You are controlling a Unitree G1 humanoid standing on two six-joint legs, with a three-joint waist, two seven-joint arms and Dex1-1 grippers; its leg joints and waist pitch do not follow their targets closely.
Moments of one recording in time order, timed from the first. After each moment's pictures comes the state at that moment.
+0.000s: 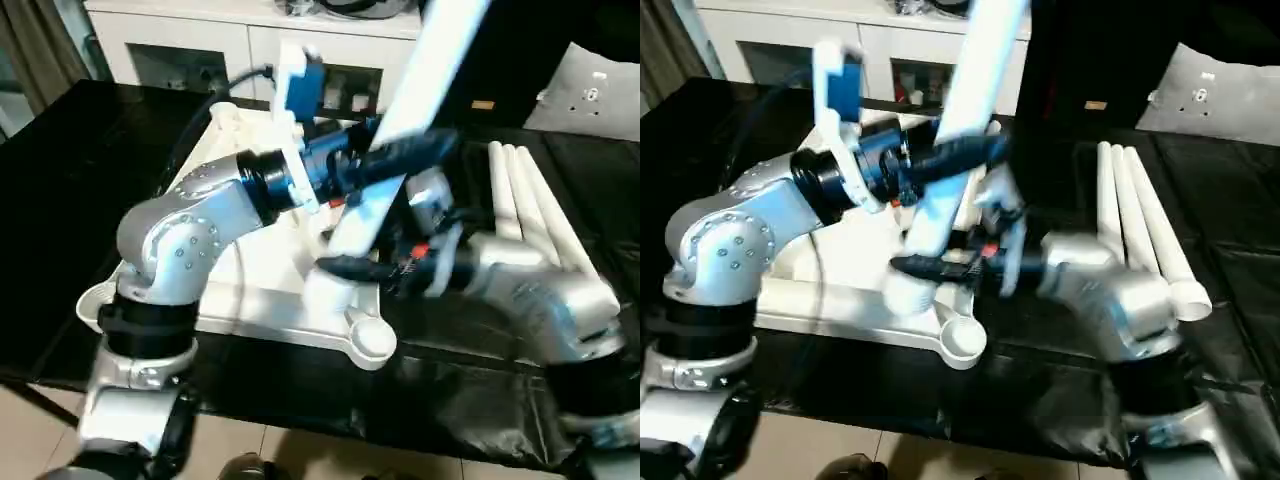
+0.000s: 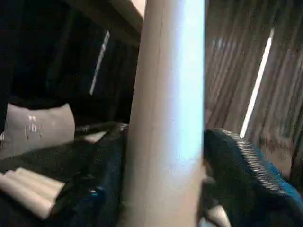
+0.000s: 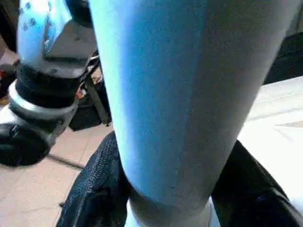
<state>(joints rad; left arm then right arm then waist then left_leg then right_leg) -0.73 0.08 0.03 -0.16 -0.81 0.76 -0.65 -0.47 -0.33 0.13 -0.08 0.61 0.66 0.99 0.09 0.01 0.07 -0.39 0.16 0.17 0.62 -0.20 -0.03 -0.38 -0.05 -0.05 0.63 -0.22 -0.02</state>
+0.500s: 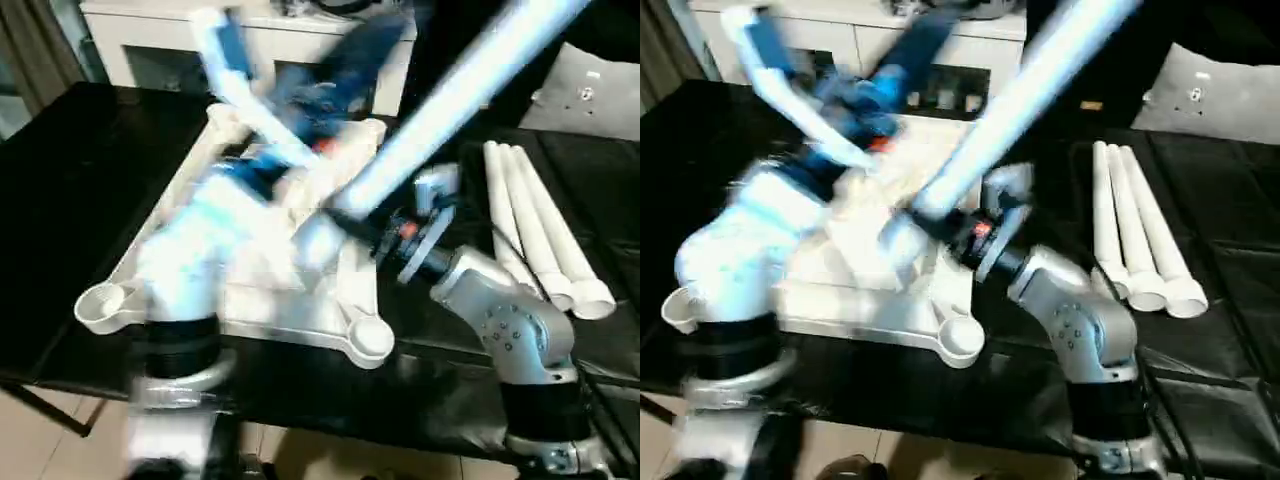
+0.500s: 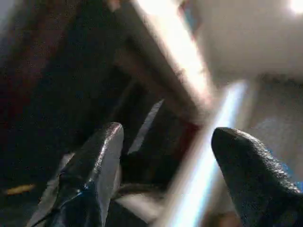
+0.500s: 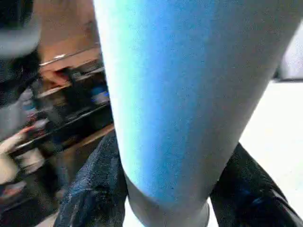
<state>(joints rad) -0.66 0.05 0.17 -0.20 -0.80 0.63 -0.43 -0.39 -0.12 -0.03 -0.09 0.56 0.57 0.57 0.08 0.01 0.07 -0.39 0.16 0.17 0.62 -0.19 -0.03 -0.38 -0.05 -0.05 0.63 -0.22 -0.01</state>
